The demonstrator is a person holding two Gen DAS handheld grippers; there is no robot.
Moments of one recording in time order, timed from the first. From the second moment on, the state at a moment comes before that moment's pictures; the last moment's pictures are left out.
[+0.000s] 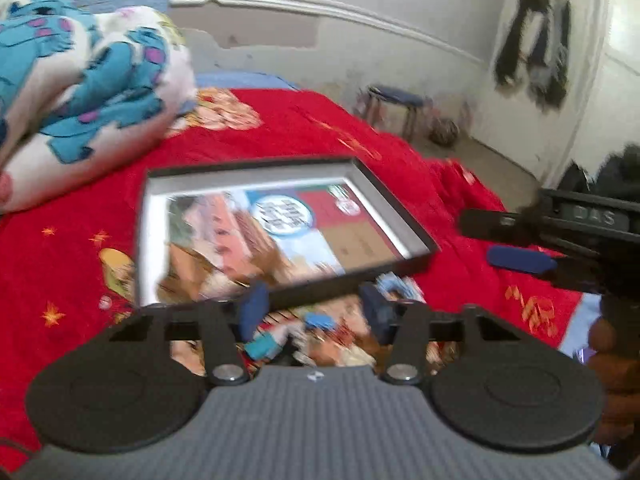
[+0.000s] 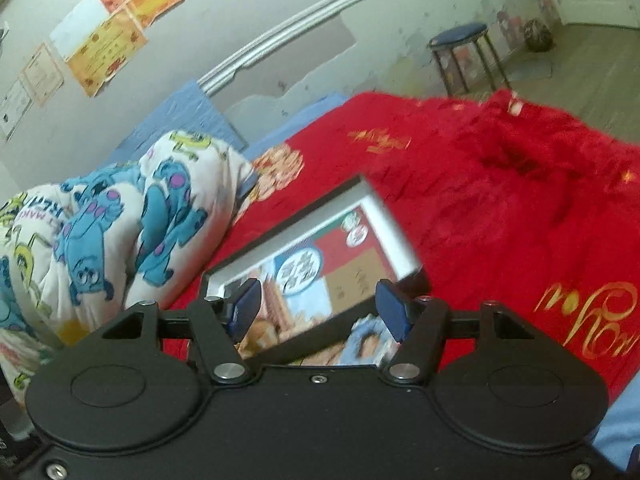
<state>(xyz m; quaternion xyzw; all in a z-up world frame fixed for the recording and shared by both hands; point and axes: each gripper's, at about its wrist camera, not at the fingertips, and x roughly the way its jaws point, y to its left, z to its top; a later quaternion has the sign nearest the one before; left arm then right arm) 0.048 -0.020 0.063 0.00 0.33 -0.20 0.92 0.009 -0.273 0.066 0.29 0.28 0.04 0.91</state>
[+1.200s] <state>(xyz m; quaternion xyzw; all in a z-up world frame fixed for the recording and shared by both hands) 0.086 -0.022 0.000 -0.06 0.46 -0.18 0.87 0.043 -0.232 -0.018 0.29 0.41 0.07 0.86</state>
